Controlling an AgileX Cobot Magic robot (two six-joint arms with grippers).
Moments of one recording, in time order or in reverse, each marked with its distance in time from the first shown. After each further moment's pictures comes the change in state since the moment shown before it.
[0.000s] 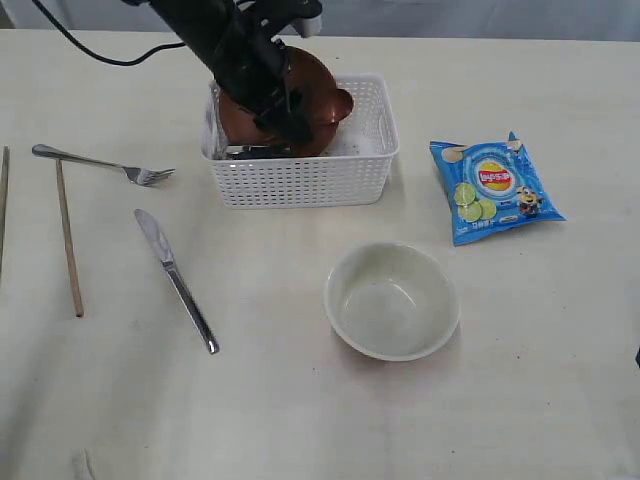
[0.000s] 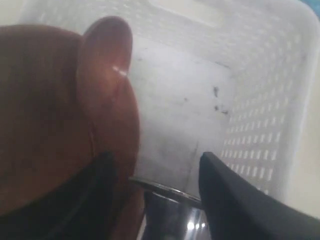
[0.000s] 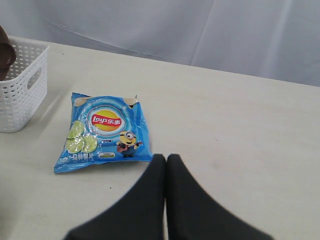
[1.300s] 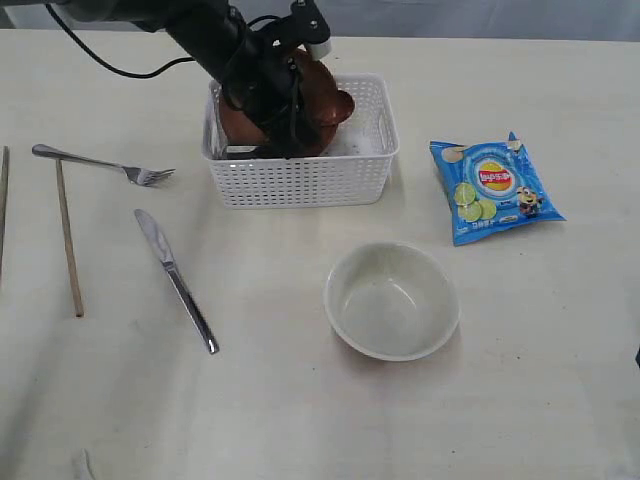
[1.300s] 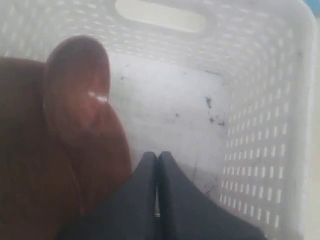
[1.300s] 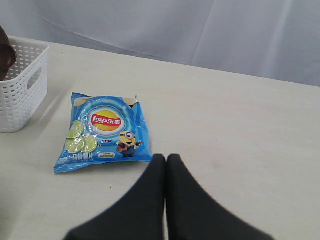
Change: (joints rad) left arm 0.000 0.049 0.000 -0.102 -0.027 0.205; right arm 0.000 0.000 0.000 0.000 0.000 0.000
